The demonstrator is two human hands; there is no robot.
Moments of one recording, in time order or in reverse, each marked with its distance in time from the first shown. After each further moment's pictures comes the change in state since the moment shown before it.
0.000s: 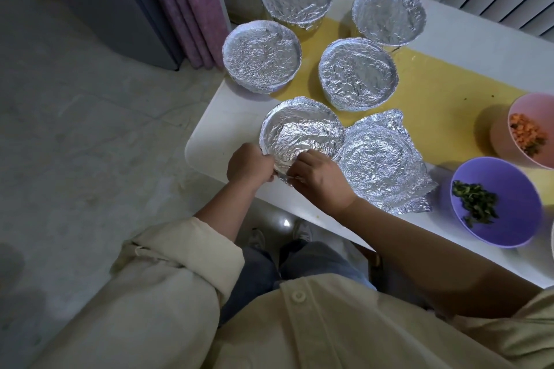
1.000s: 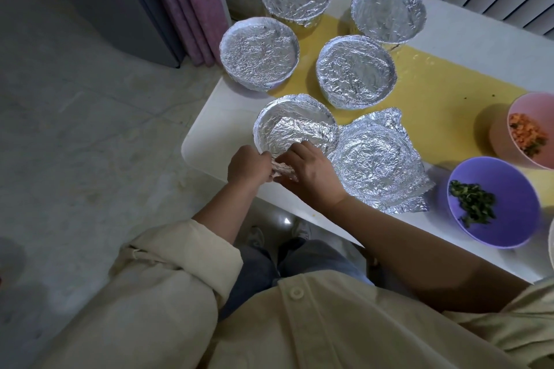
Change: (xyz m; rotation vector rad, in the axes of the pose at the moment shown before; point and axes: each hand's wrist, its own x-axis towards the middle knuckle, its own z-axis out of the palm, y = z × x) left_hand 0.001 -0.001 0.013 -0.134 0.029 -0.089; right_hand 0.006 -0.007 0.000 0.019 0.049 0.040
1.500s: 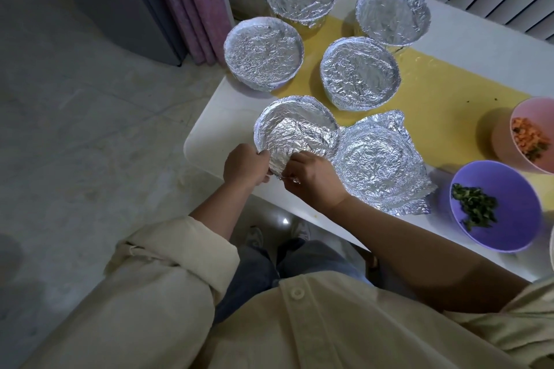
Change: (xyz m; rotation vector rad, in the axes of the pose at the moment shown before) left_hand -0.002 0.000 -0.011 0.030 -0.024 0.023; right_hand 0.001 -0.001 0.002 0.013 -0.071 -0.009
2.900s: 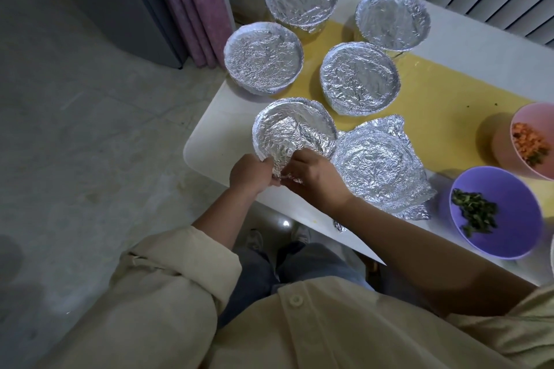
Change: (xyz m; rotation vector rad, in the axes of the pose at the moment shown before) left_hand -0.006 0.004 0.004 0.081 -0.060 -0.010; right_hand 0.003 0.016 -0.003 0.078 -0.012 -0.051
